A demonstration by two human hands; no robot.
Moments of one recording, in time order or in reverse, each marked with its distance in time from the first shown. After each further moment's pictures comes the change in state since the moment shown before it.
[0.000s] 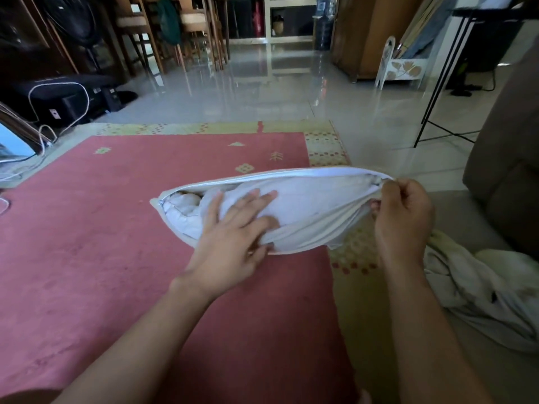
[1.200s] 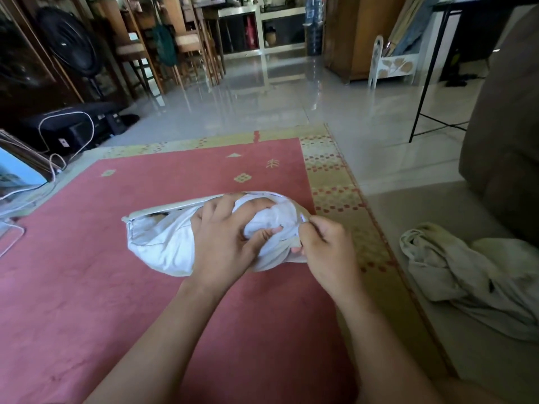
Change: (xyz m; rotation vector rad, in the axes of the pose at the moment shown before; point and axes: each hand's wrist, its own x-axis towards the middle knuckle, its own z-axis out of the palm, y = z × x) left_hand 0.025 0.038 -0.011 -0.075 0.261 -0.300; right_hand -0.062 -0.008 0.008 -0.070 -0.523 -0.028
